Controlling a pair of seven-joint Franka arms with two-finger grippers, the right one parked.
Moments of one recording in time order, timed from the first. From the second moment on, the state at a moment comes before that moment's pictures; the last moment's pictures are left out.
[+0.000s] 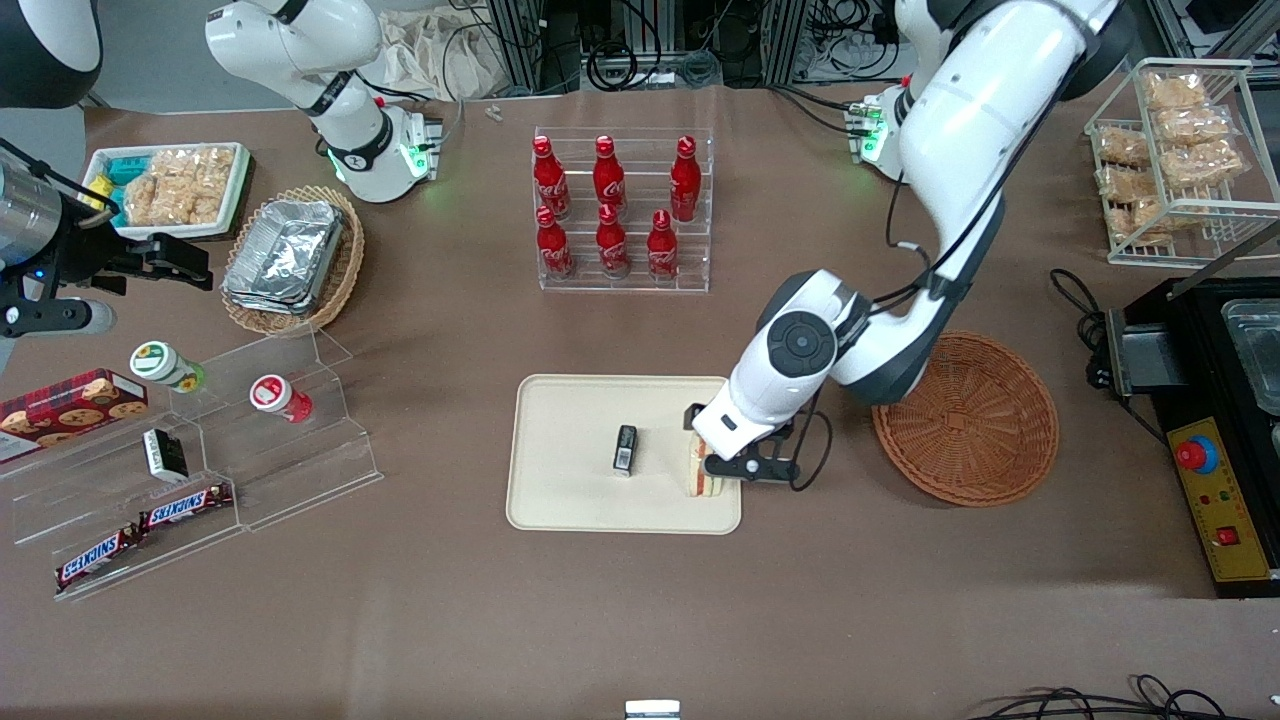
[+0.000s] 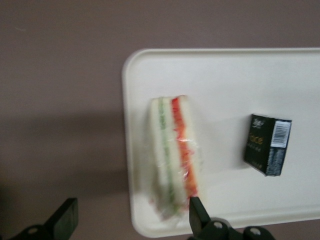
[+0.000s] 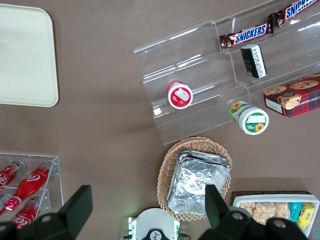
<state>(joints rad) -0.21 0.61 -0.41 -1.56 0.20 2.17 -0.61</state>
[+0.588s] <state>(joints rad) -0.04 0.26 -0.37 -1.56 0.11 1.70 -0.42</state>
